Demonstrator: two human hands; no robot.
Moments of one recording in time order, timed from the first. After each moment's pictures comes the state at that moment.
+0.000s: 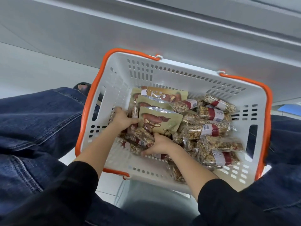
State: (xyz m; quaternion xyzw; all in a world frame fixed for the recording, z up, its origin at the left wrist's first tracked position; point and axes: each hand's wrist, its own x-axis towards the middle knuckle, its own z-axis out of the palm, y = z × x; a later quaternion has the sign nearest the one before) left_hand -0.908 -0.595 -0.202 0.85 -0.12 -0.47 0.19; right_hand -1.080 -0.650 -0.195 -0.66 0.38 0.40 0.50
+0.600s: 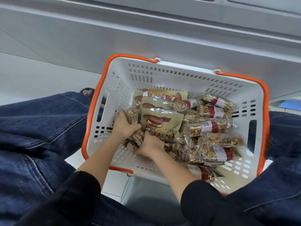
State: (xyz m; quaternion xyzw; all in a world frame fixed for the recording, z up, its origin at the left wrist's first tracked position) left_hand -0.923 -0.574 -0.176 0.89 -0.20 -0.37 0.20; right_hand -1.047 -0.608 -0.172 -0.75 0.41 0.34 0.39
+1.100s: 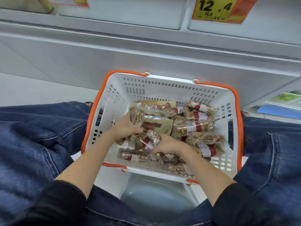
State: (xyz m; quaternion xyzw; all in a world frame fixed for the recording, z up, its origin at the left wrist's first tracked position) left_hand -0.941 -0.591 -0.095 0.80 -0.30 -0.48 0.18; right_hand -1.112 -0.663 -0.113 -0.67 0.41 0.28 0.56
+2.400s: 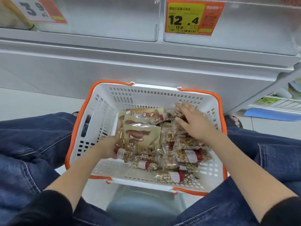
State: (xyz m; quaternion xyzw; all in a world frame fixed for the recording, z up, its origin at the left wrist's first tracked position) left_hand -0.933 -0.569 -0.133 0.75 -0.51 -0.40 -0.11; right_hand -1.193 -0.776 -0.070 -0.89 0.36 0.08 0.27
